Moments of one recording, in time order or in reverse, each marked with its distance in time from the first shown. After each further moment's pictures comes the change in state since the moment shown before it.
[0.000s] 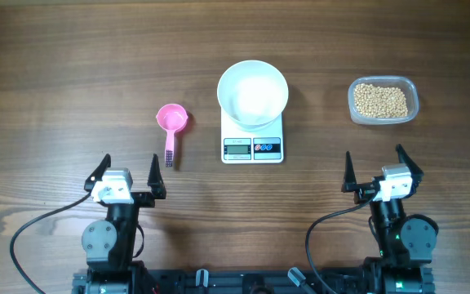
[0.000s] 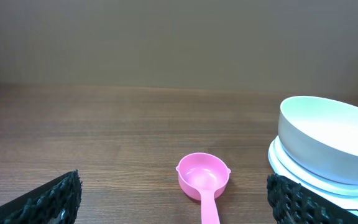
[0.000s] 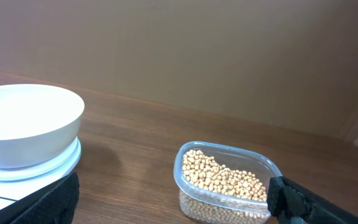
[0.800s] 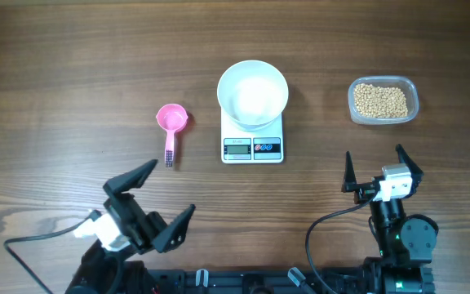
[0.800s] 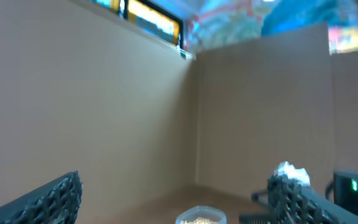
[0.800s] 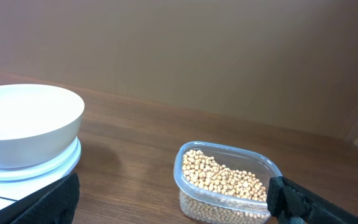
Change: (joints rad) left arm -0.002 0.006 0.060 0.732 0.684 -0.518; right arm 0.000 0.000 0.000 0.000 0.000 0.000
